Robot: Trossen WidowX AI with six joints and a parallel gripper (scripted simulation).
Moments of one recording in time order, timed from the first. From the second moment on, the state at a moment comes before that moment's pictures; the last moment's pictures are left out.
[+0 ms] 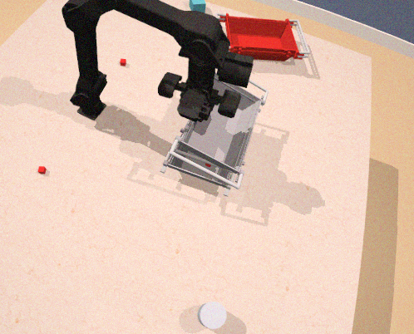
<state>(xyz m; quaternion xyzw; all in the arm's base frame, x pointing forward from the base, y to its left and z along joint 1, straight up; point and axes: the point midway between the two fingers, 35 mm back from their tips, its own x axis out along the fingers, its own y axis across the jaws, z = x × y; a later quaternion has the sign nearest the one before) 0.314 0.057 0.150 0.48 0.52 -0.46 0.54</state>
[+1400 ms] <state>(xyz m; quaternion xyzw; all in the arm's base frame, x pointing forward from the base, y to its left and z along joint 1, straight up) 0.312 0.054 0.145 0.48 0.52 -0.45 0.54</state>
